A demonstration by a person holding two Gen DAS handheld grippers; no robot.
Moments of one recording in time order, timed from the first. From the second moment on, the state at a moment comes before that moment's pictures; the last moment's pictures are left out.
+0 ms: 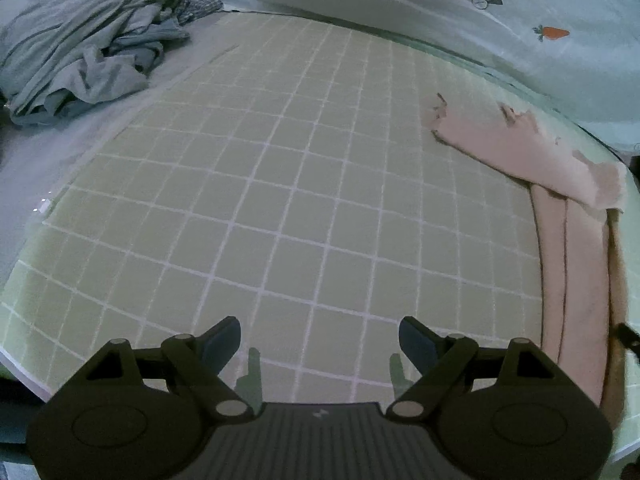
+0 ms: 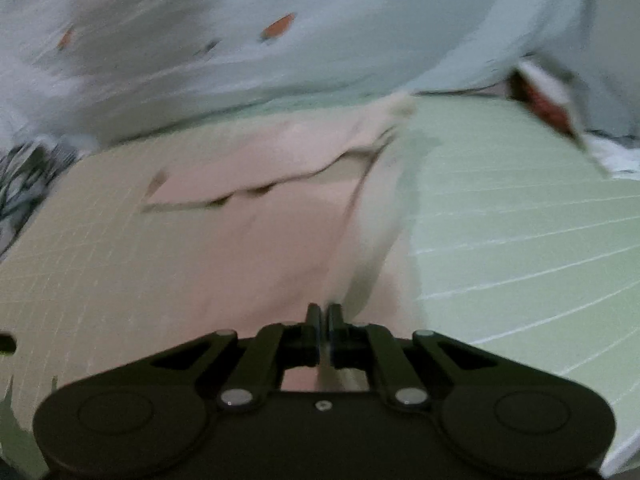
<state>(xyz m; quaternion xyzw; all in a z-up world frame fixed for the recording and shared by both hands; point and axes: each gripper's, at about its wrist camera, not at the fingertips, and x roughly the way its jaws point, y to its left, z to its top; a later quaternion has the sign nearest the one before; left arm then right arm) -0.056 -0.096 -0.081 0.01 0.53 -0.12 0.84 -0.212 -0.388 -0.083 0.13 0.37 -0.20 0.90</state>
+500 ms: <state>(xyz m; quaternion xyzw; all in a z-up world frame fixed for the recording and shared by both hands) -0.046 -0.078 -0.086 -0.02 0.53 -0.11 0.84 -0.207 -0.381 -0.096 0.19 0.39 -0.20 0.88</state>
